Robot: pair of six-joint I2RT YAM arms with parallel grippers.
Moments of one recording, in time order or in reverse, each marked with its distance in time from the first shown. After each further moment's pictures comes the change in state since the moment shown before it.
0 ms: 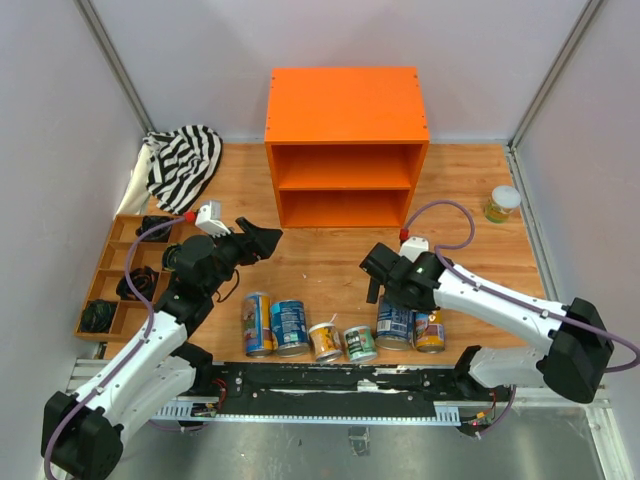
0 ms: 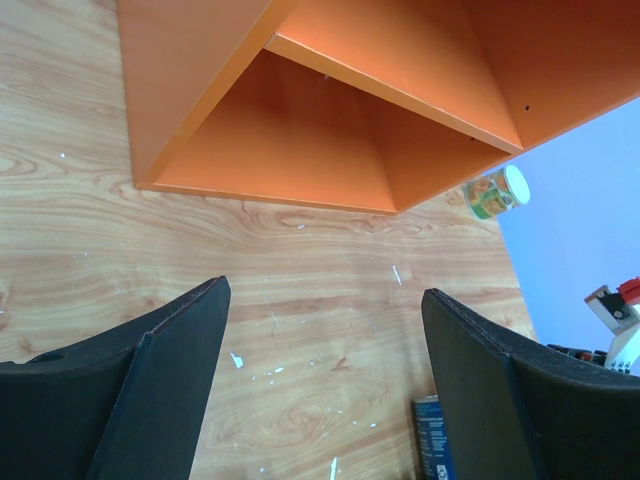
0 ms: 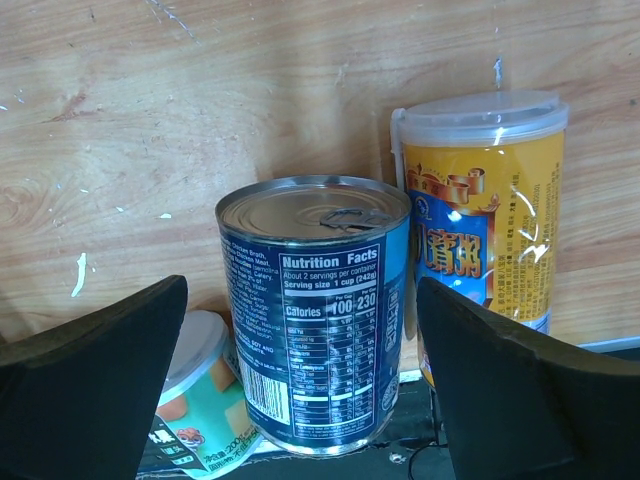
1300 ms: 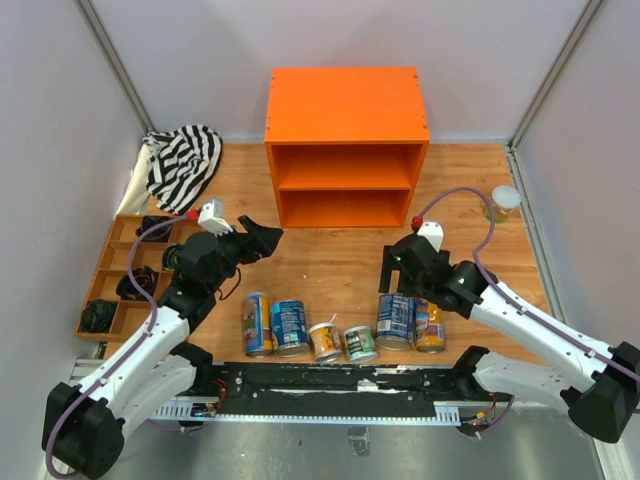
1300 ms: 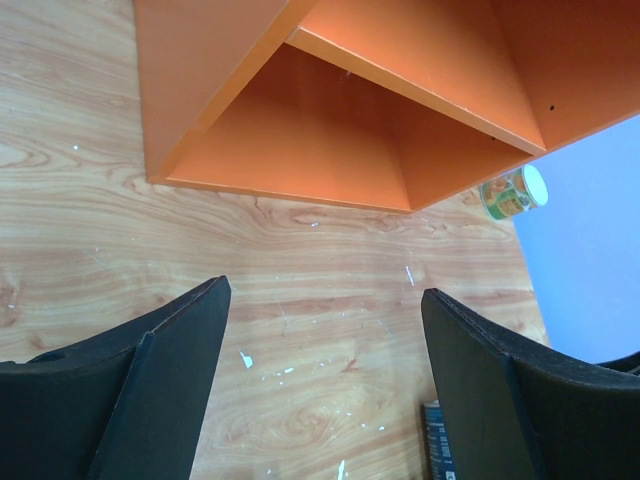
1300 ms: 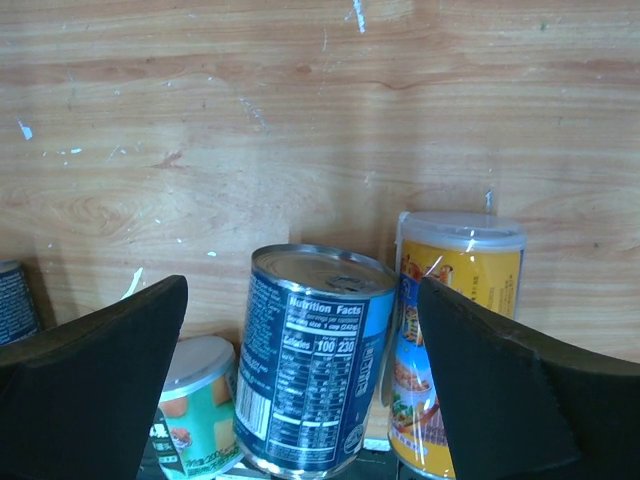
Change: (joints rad) left arm 0.000 0.052 0.015 0.002 -0.017 0.000; right arm -0.130 -0.255 -0.094 0.219 -0.039 -0.343
